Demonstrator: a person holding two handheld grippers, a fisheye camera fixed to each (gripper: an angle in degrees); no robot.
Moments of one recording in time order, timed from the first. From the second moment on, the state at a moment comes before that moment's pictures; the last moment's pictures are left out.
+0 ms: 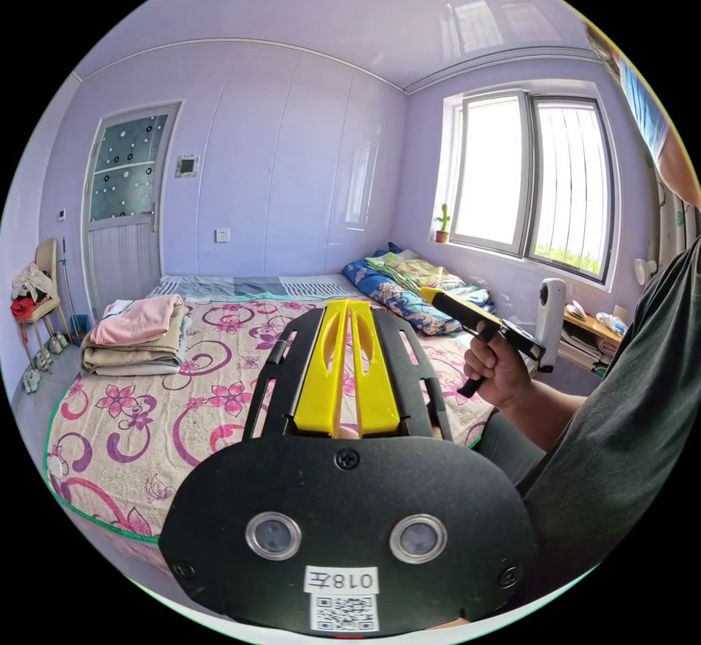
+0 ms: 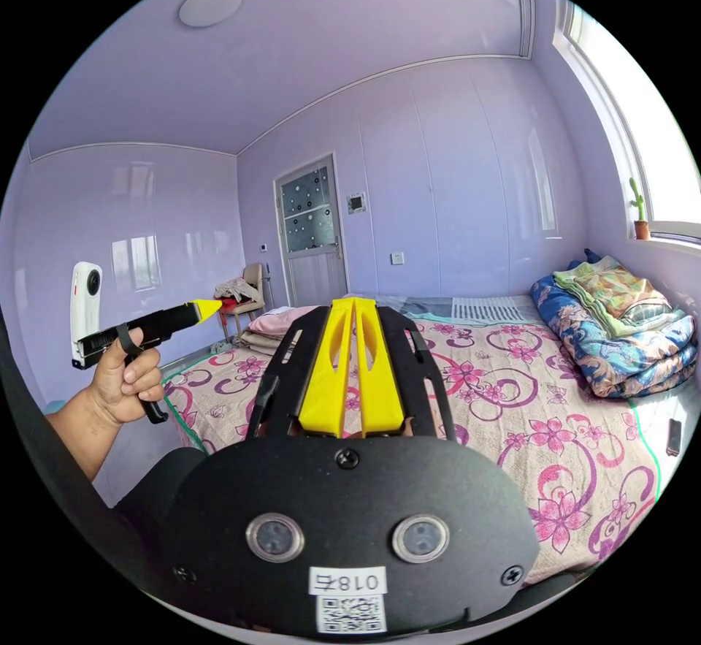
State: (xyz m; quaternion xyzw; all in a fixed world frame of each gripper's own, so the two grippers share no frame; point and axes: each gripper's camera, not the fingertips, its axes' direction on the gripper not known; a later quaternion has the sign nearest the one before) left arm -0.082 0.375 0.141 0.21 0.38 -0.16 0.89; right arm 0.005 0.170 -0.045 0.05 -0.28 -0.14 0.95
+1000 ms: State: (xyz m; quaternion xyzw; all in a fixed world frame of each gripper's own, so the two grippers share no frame) left arm -0.151 0.497 0.367 0.20 0.25 -0.45 0.84; right arm -0.291 0.046 0.071 -0.05 -0.40 -0.25 0.88
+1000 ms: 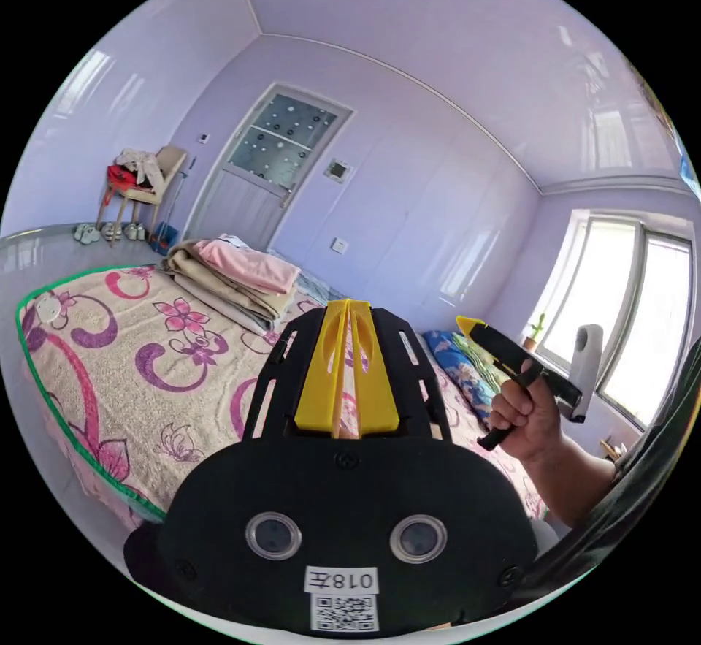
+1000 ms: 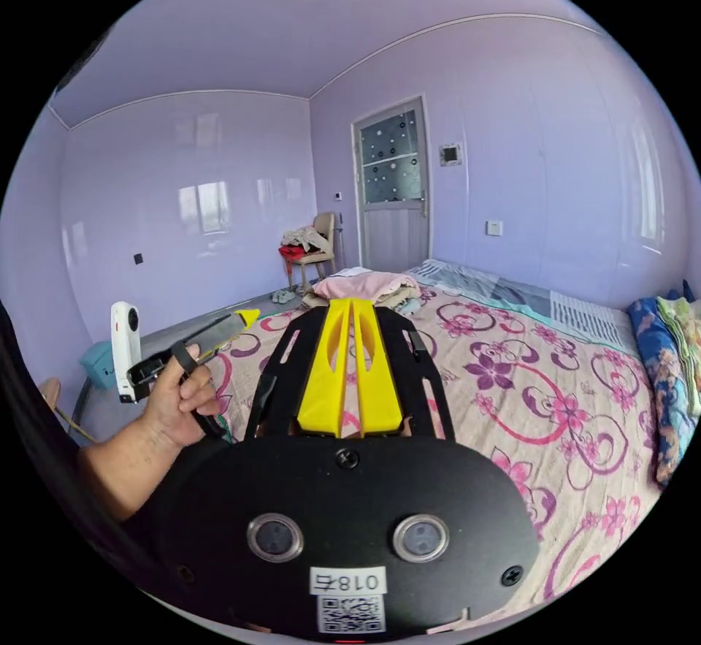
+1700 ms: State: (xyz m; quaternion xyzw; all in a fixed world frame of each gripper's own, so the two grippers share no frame) left arm -0.187 0.554 0.531 0.15 0.28 -0.52 0.79; right arm -0.772 0.033 0.294 -0.11 -0.28 -0.45 0.84
